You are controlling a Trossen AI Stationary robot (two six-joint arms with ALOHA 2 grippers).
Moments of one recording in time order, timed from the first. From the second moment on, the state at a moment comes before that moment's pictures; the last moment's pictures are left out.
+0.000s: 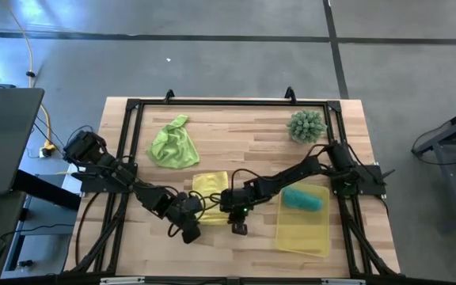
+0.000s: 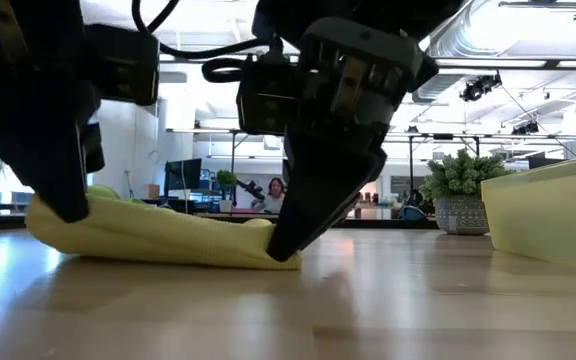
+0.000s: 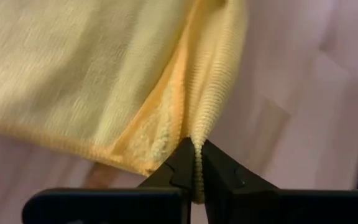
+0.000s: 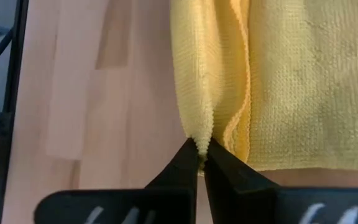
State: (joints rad) left arm -0.45 1.65 0.81 -0.23 -0.13 -1.02; right arm 0.25 2.10 1.33 -0.21 -0.29 0.37
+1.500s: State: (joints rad) left arm -0.36 1.67 0.81 -0.18 0.08 -1.14; right arm 0.13 2.10 1.33 -0.18 -0.56 0.39
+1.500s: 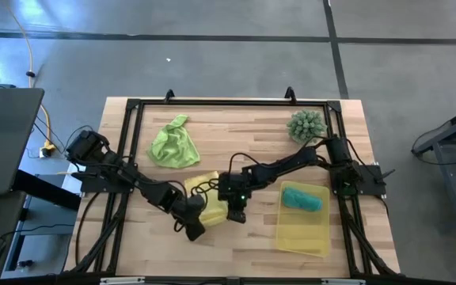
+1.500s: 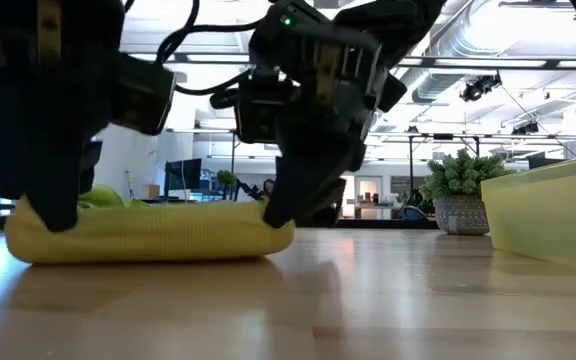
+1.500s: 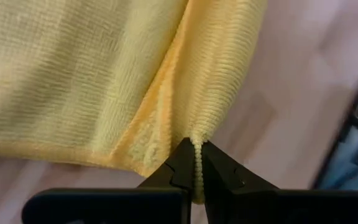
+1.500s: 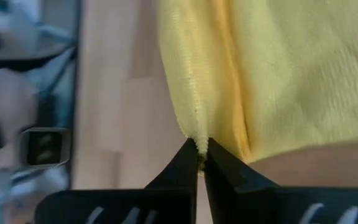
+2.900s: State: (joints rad) left arm -0.35 1.67 0.82 -0.46 -0.20 -1.37; right arm 0.05 2.11 1.33 -0.16 -0.26 0.38
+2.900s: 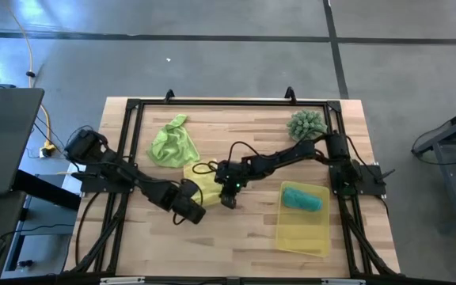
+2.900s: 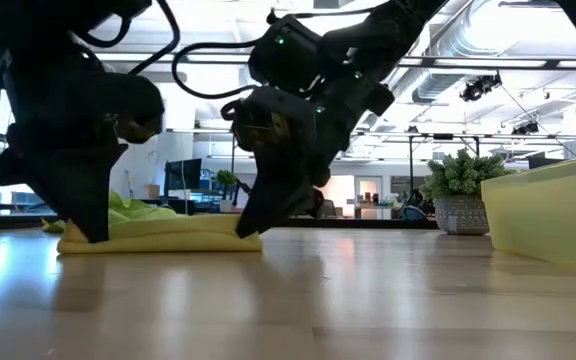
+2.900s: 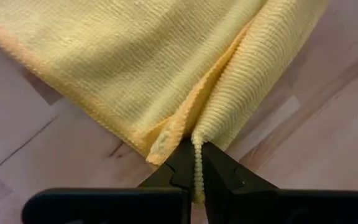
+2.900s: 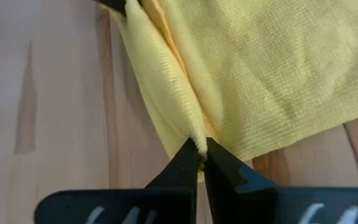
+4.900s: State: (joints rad) left arm -0.33 1.66 0.81 -0.40 -0.16 -1.19; right arm 0.16 2.15 1.33 -0.19 0.03 -0.22
